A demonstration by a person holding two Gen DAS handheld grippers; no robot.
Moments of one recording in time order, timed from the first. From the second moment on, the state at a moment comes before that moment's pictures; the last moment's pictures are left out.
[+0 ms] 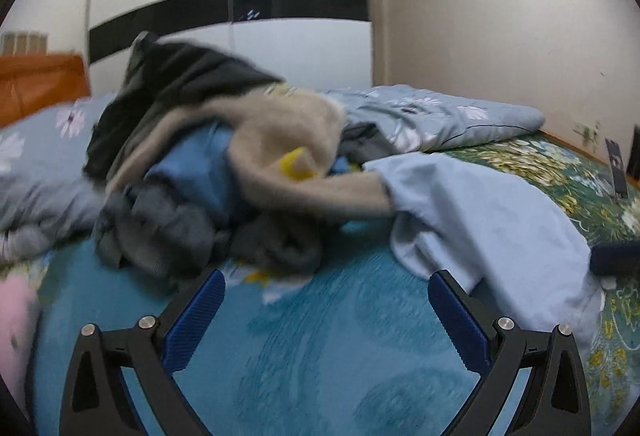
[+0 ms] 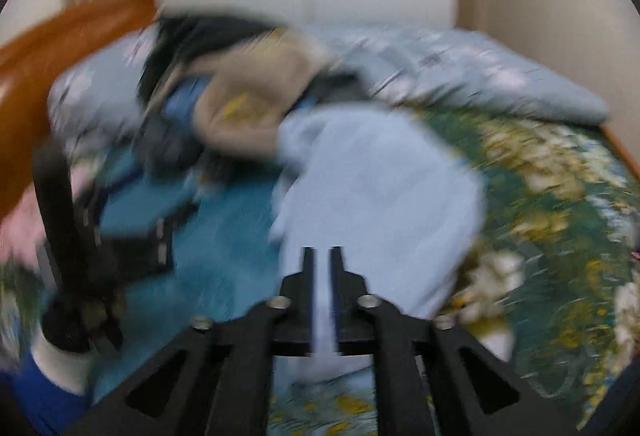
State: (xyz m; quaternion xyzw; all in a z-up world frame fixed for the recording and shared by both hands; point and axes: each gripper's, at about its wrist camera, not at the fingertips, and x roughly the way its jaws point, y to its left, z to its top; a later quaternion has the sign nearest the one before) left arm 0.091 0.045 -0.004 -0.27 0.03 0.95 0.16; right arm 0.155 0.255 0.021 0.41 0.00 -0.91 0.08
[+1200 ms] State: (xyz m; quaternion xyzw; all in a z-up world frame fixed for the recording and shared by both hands) left arm 0.062 0.211 -0.001 -0.18 0.31 0.91 0.23; right arm 0.214 0.391 0.093 0.27 -0.06 -0.95 -0.12
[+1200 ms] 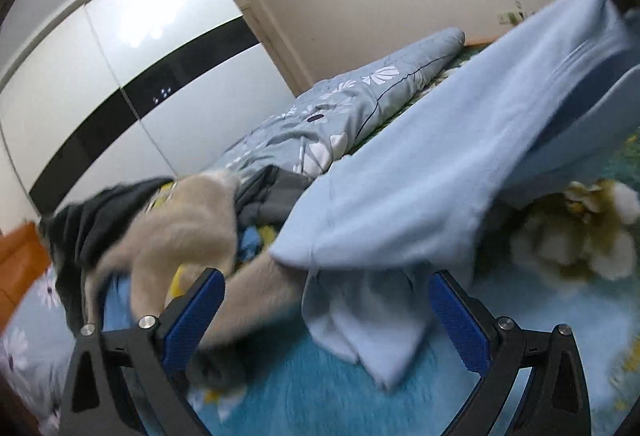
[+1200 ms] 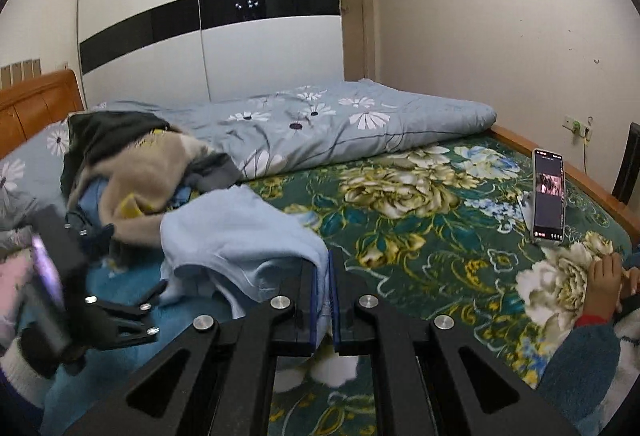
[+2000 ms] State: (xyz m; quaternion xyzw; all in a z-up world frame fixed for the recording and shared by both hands) left arm 0.066 0.181 0.165 -0.09 0.14 0.96 0.21; right arm 0.219 0.382 0.197 0.20 0.00 -0.97 -0.12
